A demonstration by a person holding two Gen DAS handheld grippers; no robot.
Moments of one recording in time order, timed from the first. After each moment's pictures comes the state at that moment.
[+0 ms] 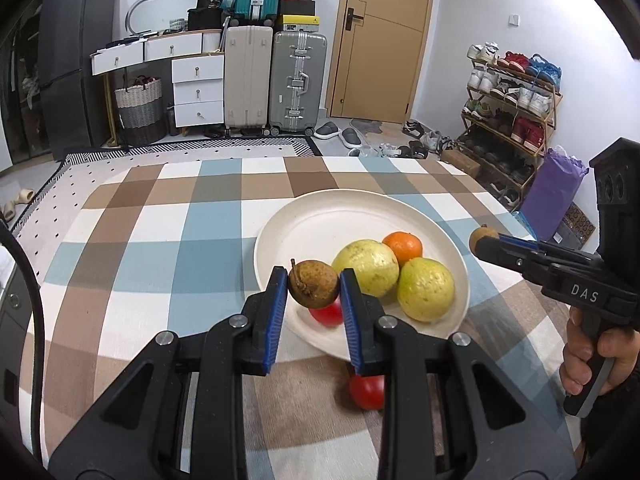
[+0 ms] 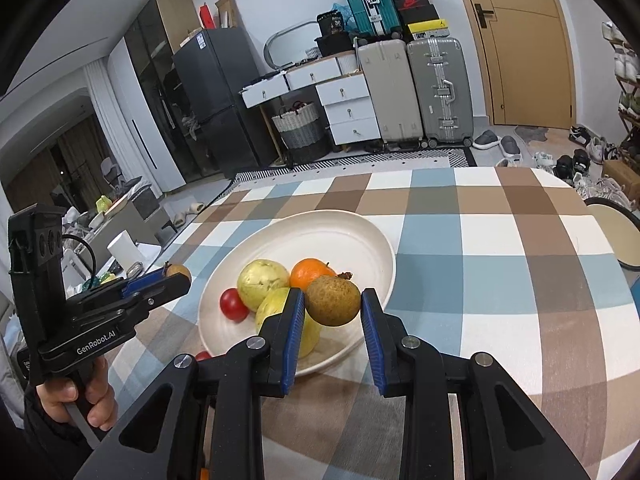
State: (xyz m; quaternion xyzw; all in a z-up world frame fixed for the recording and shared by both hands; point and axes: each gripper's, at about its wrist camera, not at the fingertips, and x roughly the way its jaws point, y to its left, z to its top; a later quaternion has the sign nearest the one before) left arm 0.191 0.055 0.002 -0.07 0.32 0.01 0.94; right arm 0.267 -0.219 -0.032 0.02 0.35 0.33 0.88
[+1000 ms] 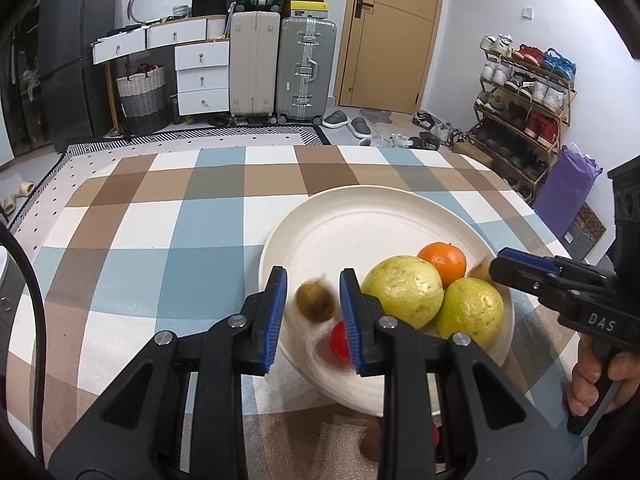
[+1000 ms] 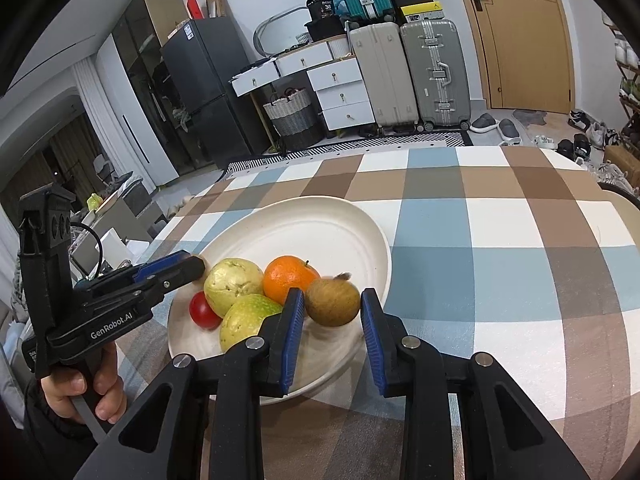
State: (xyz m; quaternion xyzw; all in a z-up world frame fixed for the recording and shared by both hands) left arm 0.246 0.070 -0.029 -0.08 0.35 0.03 0.93; right arm 0.294 -0.209 -0.054 0.02 0.37 0.33 0.87
